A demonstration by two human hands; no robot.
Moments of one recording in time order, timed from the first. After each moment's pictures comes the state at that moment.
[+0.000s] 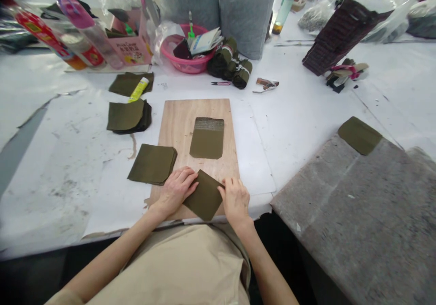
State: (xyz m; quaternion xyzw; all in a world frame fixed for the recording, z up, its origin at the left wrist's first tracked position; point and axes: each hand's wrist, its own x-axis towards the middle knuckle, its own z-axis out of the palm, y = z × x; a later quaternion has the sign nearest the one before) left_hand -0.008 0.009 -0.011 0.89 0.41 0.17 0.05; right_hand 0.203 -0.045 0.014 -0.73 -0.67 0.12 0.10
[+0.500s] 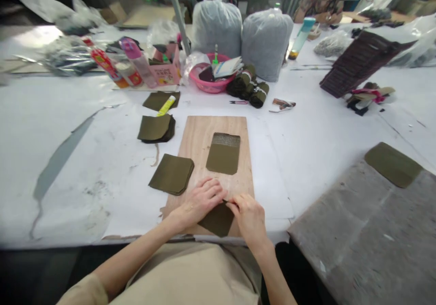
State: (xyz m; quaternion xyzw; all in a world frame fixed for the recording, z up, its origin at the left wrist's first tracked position) left_hand 0.015 0.017 0.023 0.94 0.30 0.14 0.05; right_hand 0.211 -0.034 0.034 -0.64 -0.71 0.21 0.19
